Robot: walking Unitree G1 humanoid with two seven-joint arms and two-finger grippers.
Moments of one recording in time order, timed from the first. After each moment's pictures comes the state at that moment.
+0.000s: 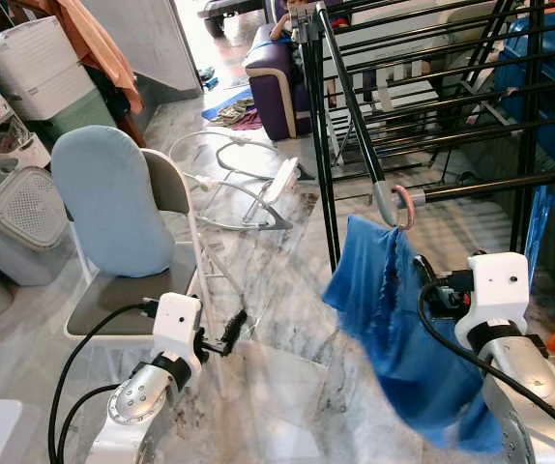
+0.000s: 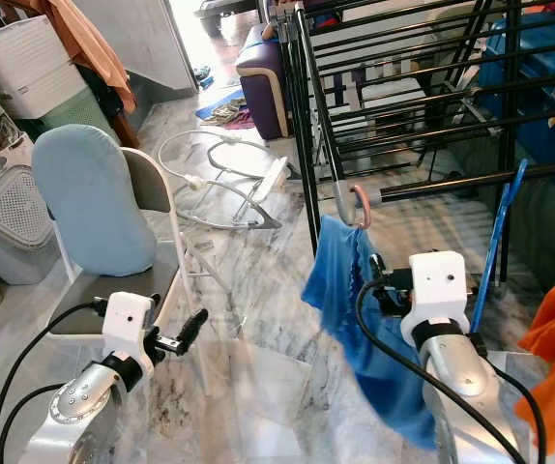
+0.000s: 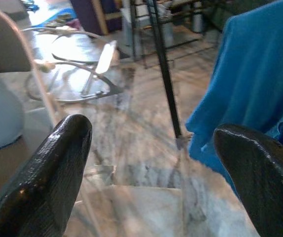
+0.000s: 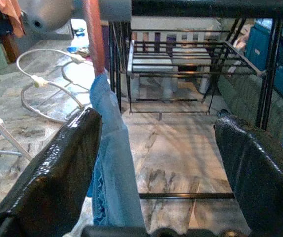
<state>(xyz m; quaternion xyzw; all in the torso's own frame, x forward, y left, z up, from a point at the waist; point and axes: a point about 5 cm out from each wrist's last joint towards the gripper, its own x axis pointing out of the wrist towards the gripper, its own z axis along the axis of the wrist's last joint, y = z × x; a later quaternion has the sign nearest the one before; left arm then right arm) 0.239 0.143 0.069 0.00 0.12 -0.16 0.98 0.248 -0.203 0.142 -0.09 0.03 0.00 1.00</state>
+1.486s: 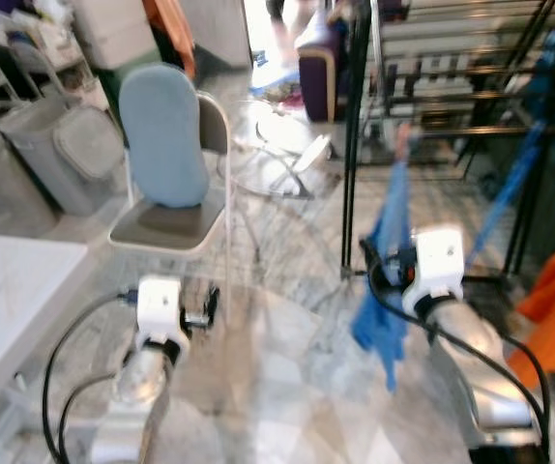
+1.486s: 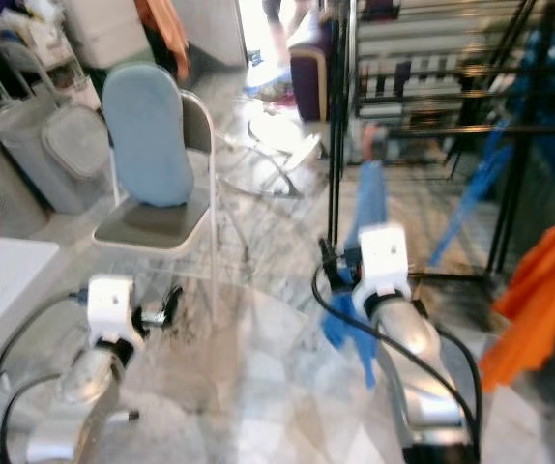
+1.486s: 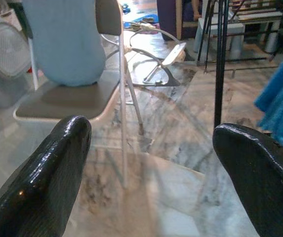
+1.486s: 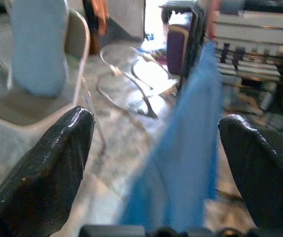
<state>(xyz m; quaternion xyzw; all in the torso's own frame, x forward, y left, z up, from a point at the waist) 0.256 0.156 0.067 0.00 0.10 -0.04 0.99 0.290 -0.165 0.129 -0.06 0.04 0.08 0.99</state>
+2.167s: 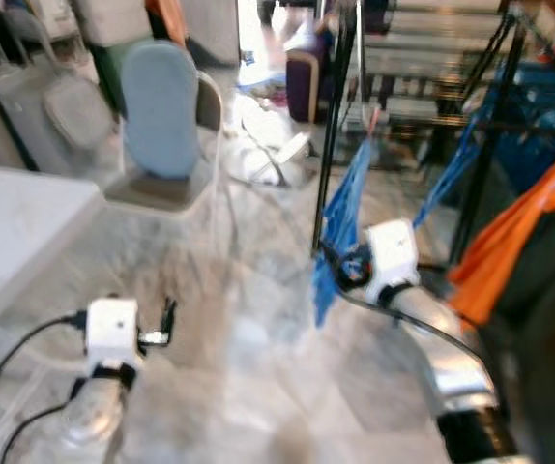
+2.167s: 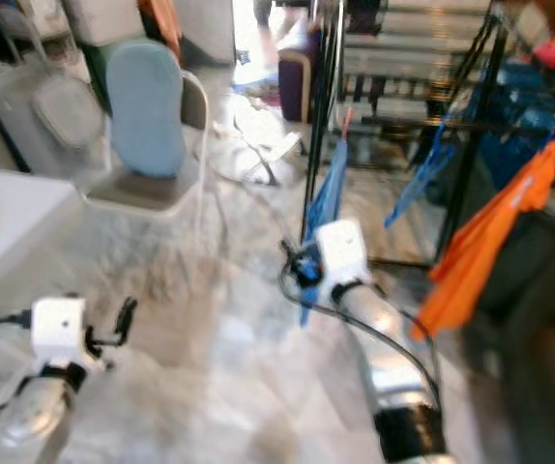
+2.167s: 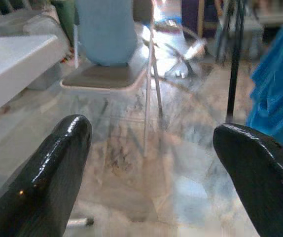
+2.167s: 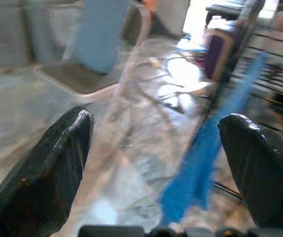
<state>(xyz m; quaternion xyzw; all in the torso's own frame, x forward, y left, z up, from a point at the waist) 0.219 0.203 0.073 0.07 0.09 0.01 0.99 0.311 -0.115 0.122 -0.07 0.04 0.21 0.97</state>
